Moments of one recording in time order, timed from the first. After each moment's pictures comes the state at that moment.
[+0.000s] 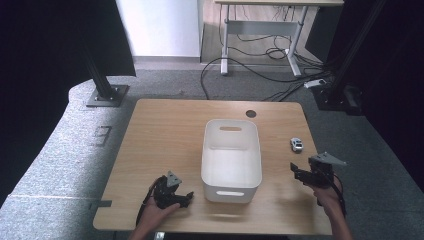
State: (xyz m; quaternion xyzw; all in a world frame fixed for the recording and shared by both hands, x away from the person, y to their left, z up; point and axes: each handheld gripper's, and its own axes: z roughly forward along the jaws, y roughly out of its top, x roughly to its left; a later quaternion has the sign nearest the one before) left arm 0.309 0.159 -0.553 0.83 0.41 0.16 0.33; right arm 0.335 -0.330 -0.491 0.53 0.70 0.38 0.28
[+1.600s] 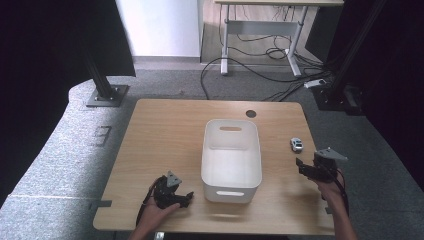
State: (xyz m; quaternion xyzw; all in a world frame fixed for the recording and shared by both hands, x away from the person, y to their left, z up) left arm 0.309 0.159 -0.553 0.83 0.41 0.16 0.33; right arm 0.353 -0.347 -0.495 0.54 0.70 0.35 0.32
